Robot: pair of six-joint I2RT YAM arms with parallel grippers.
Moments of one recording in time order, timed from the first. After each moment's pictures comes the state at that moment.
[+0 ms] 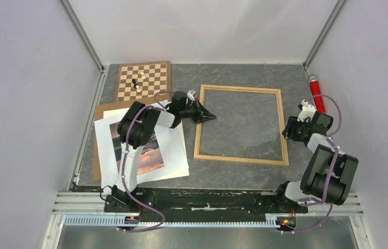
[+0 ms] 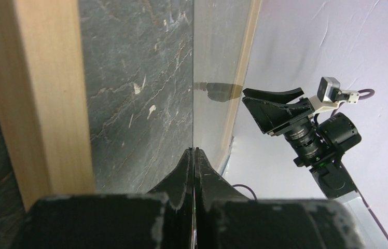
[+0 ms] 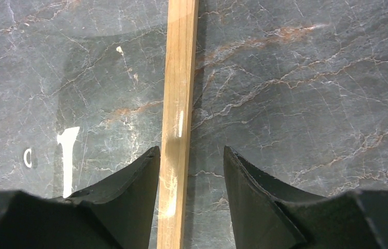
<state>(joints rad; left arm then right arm) -0.47 2.24 1.19 0.57 0.71 -1.21 -0.47 1.39 0.61 -0.07 -0.41 -0.23</state>
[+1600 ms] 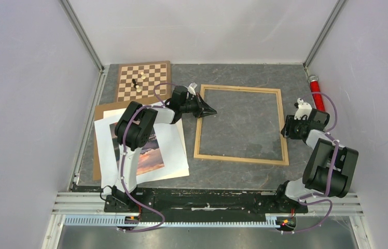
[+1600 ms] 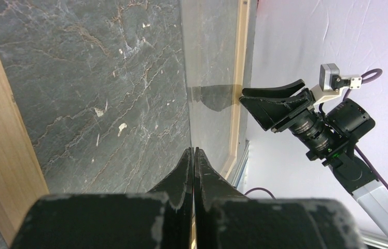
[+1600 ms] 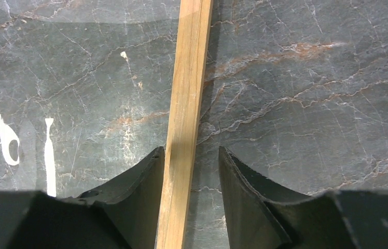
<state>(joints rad) -0.47 2.18 1.25 0.48 0.68 -1.06 -0.43 1.46 0.64 -0.06 -0.40 -0.26</state>
